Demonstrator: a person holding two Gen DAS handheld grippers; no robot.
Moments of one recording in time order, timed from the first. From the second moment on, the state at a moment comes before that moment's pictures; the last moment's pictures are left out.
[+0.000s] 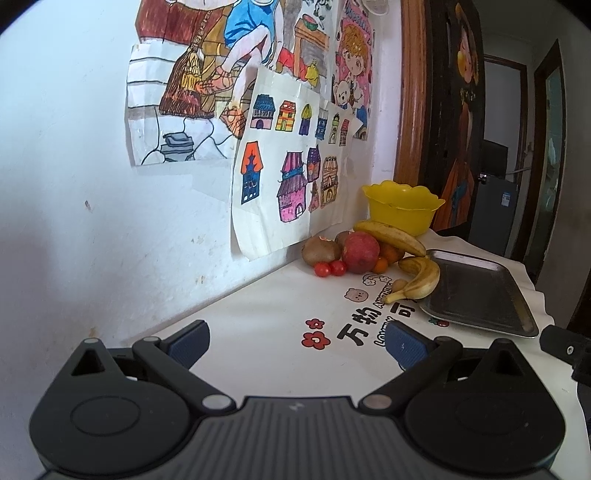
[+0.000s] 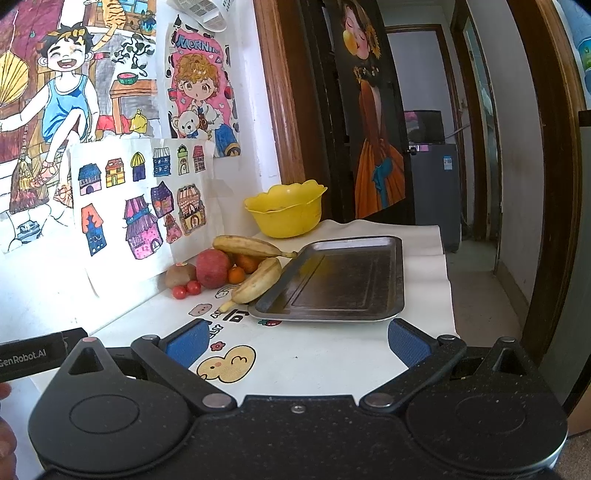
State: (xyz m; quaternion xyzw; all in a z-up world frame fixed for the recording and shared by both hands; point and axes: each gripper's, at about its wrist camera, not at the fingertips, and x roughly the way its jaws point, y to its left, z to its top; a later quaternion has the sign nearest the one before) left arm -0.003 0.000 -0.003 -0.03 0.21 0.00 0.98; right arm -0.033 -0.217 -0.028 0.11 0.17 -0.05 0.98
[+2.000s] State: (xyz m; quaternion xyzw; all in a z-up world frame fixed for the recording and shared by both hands) left arm 0.163 -0.003 0.032 0.03 0.24 -0.09 0.97; right arm 0.164 -0.240 0.052 0.01 0.18 0.18 0.97
